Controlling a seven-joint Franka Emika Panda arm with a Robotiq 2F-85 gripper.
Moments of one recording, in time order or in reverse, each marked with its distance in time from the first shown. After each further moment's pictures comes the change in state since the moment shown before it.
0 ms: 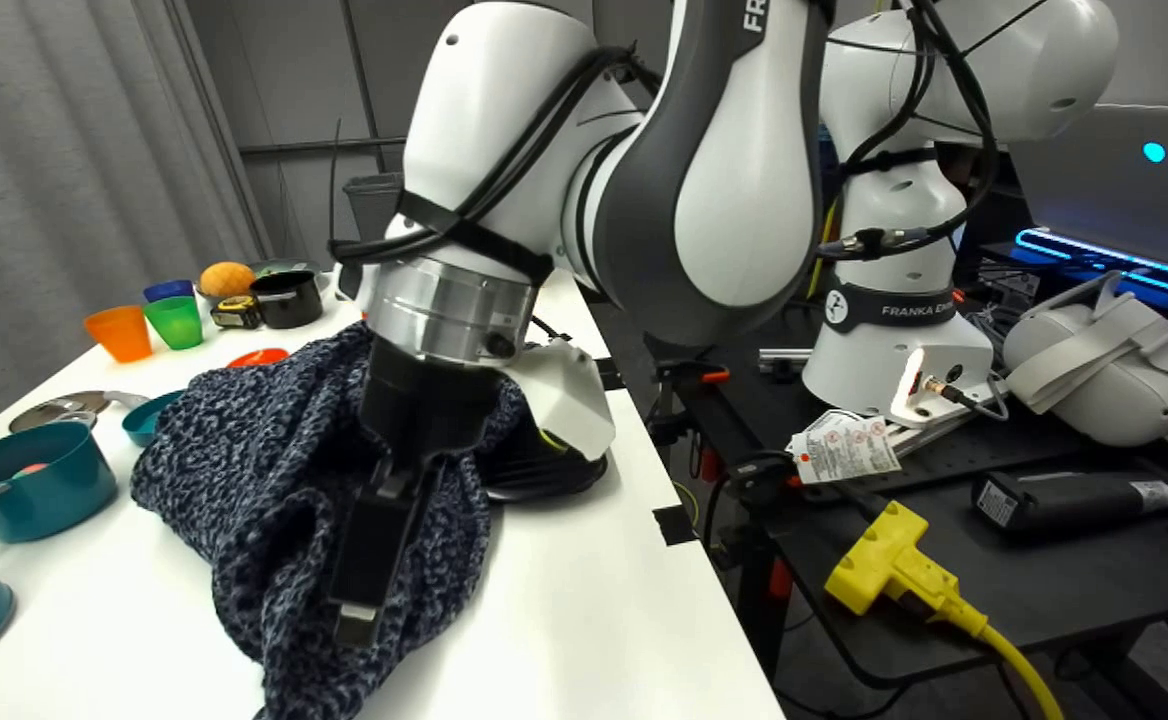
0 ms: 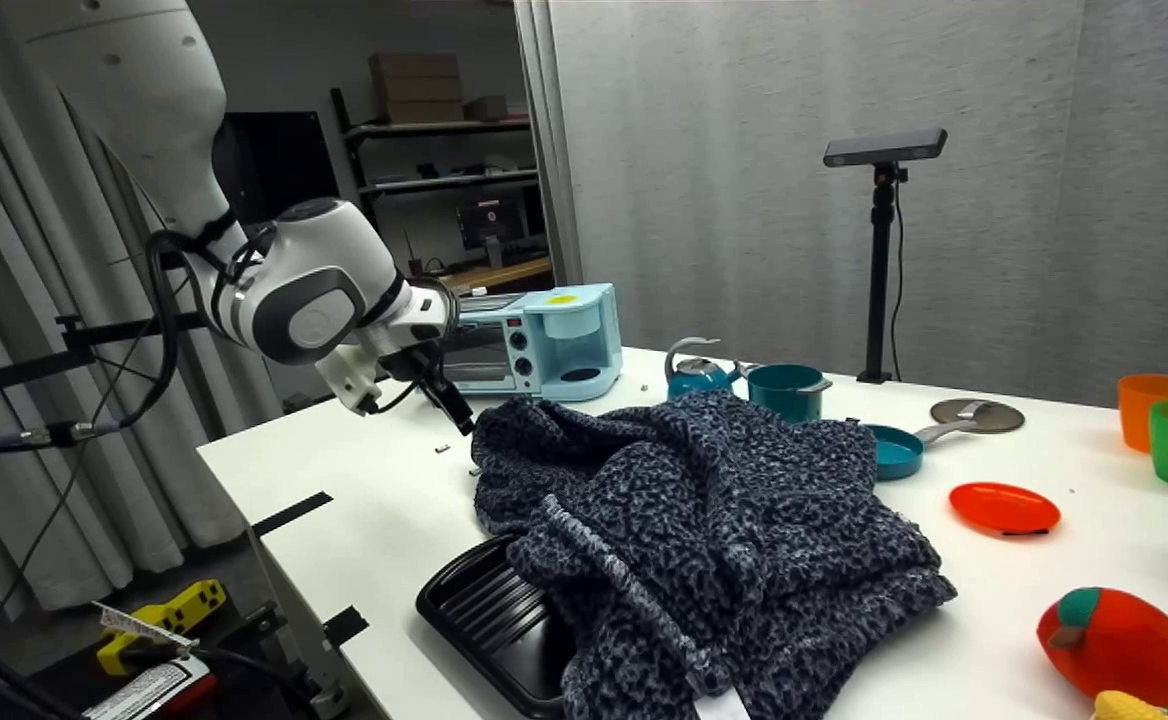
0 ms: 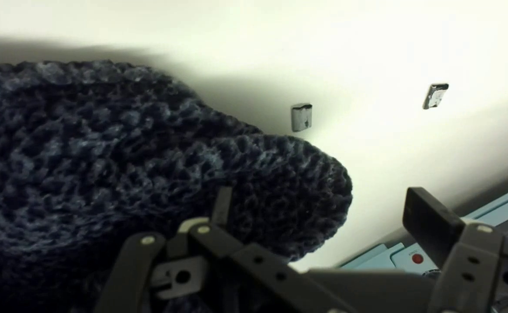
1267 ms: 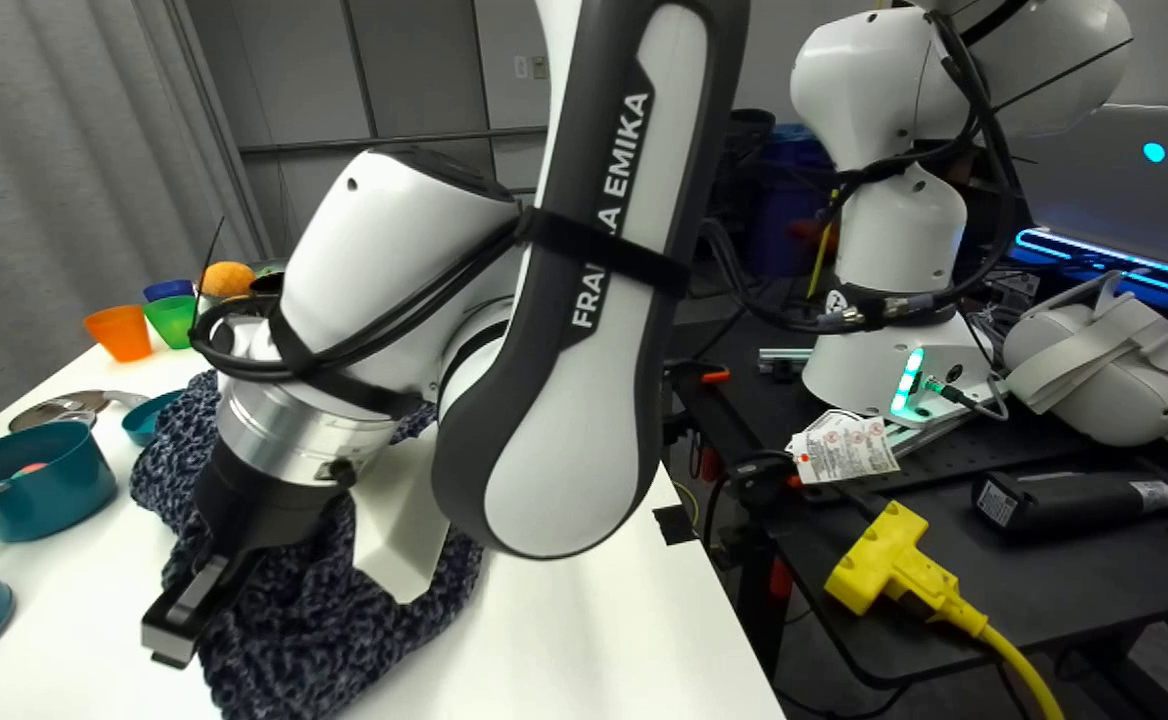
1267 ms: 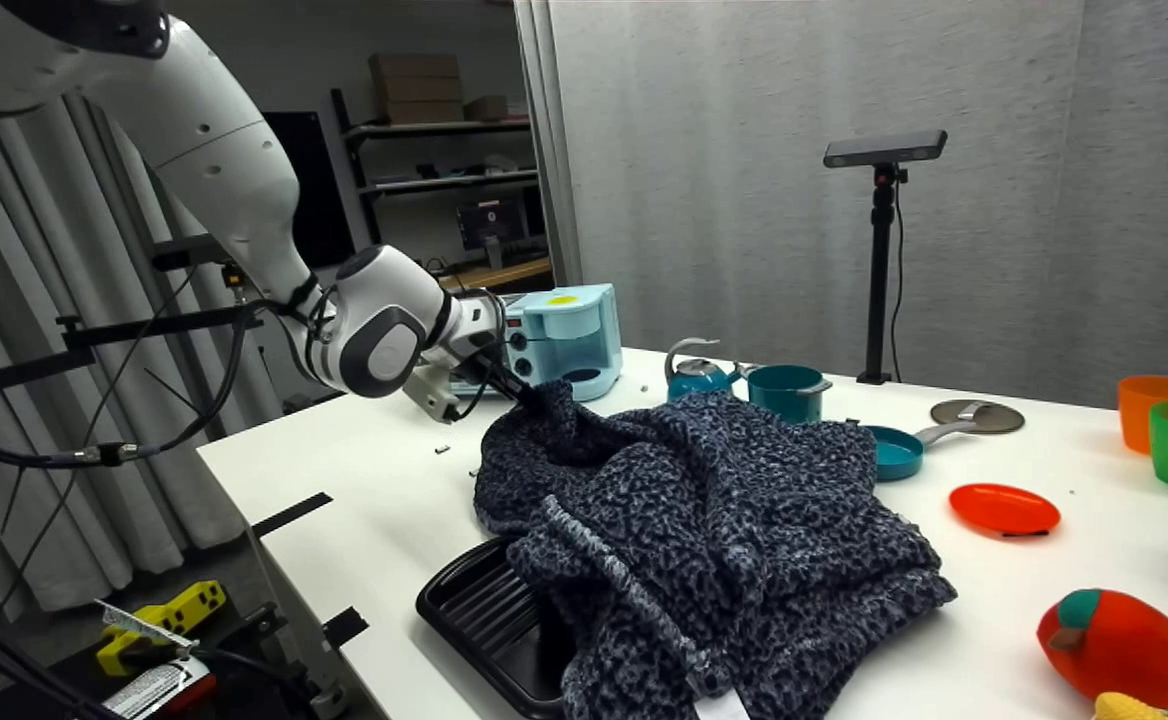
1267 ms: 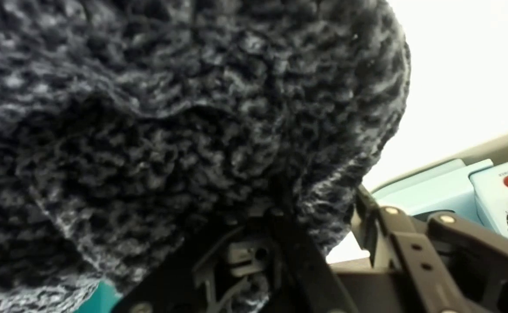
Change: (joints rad) arm 0.452 0.336 -0.485 0.325 0.111 0.166 -0.006
